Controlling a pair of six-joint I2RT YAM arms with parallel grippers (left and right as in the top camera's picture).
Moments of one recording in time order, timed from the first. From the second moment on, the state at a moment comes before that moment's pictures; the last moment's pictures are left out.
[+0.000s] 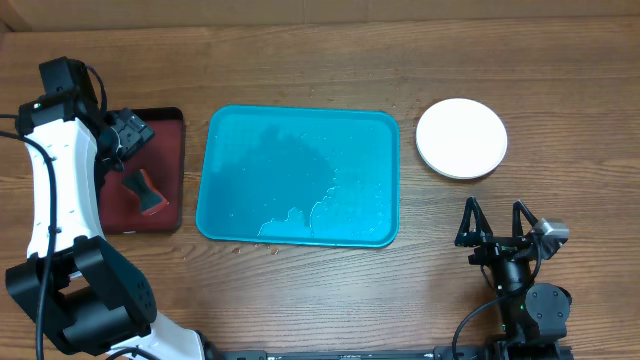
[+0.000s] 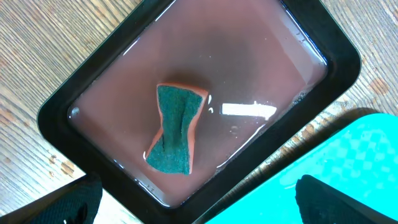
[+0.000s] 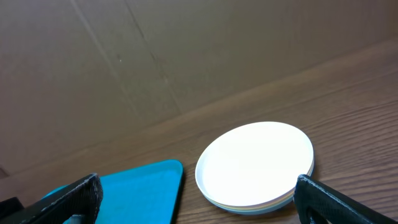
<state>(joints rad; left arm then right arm) 0.35 1.79 1.58 -1.09 -0.09 -0.52 0.05 0.01 0.02 -0.03 -0.01 0.41</state>
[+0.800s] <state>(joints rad) 0.35 1.79 1.58 -1.16 -0.09 -0.49 0.06 0.01 0.02 -0.04 -0.01 0.41</state>
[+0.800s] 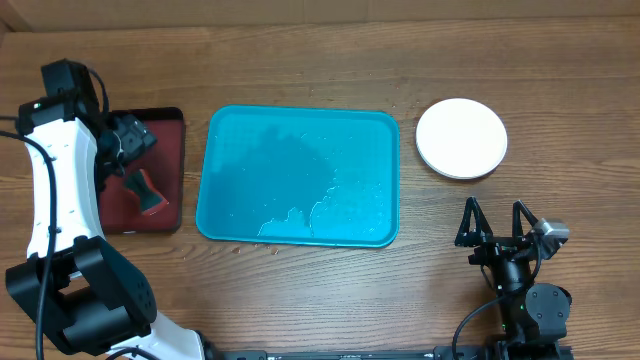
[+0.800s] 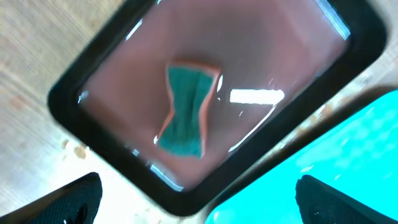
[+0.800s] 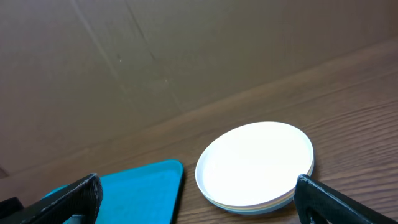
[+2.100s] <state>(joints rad) 0.11 0.38 0.74 -0.87 0.08 -0.06 0.06 0.01 0.02 -0.04 -0.01 0.41</state>
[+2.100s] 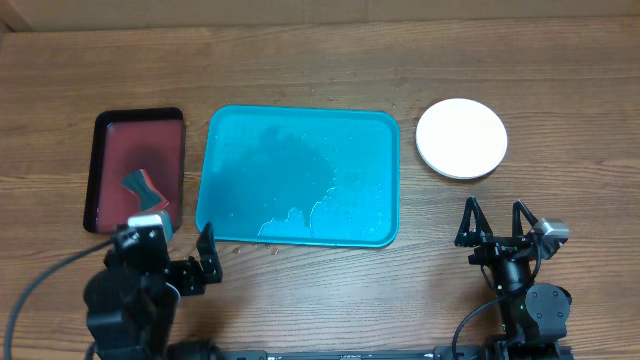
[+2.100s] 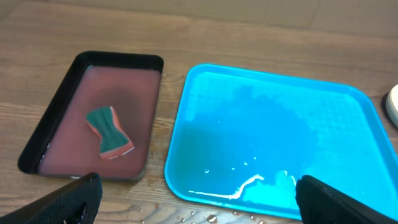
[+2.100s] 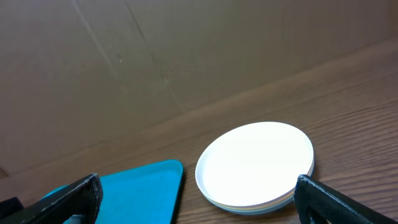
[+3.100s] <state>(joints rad) 0.11 0.02 0.03 0.14 0.12 -0.11 0.05 0.01 0.02 -0.04 -0.01 0.41</state>
